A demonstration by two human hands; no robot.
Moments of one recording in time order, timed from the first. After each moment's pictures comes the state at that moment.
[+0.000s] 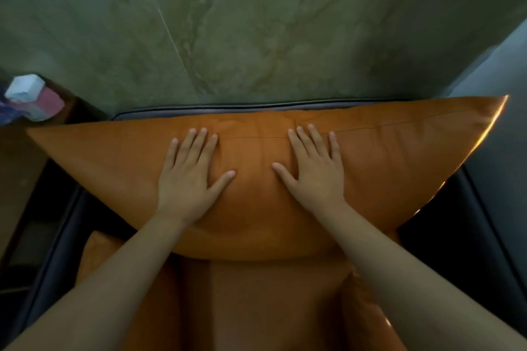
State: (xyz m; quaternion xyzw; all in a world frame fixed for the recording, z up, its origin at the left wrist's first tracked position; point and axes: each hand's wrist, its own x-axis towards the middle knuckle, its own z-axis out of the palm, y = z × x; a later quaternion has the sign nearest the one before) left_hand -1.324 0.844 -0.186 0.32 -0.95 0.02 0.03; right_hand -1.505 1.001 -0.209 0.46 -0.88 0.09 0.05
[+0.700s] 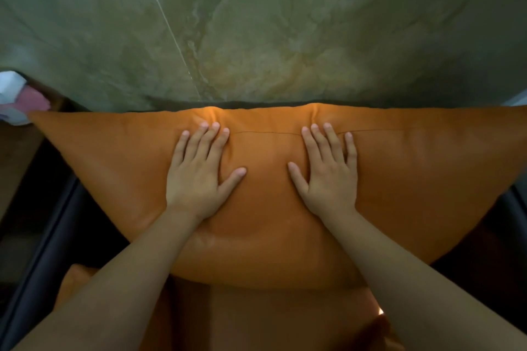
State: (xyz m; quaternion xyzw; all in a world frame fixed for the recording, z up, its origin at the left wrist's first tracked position) left_hand -1.370 0.792 -0.222 0.32 -0.95 0.02 0.06; right_hand -1.543 0.945 -0.248 0.45 -0.88 0.14 0.10
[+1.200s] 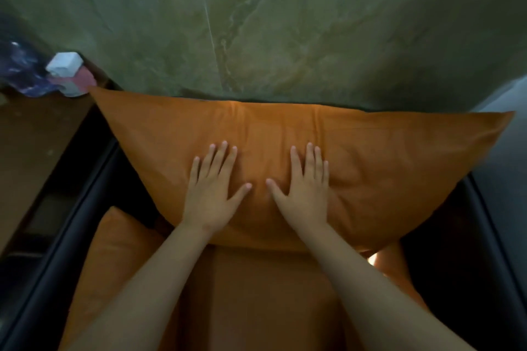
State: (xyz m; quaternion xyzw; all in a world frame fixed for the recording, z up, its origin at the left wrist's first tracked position) left_hand -1.296 0.877 -0.208 0.37 -0.92 -0.12 0.04; right_hand -1.442 0.989 -0.225 0.41 -0.89 0.18 -0.04
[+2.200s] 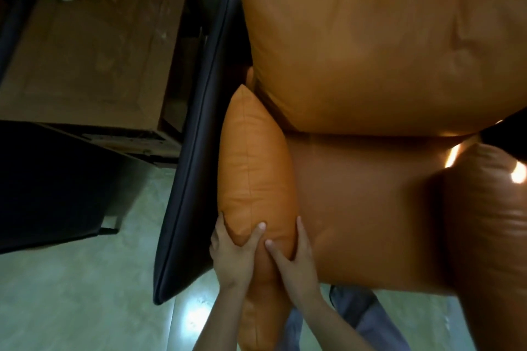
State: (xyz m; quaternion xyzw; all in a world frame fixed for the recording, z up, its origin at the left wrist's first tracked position) left_hand -0.947 1.005 -0.279 0.70 -0.55 -0.45 0.05; right_hand -1.024 1.091 -0.282 0.06 -0.79 0.38 -0.47
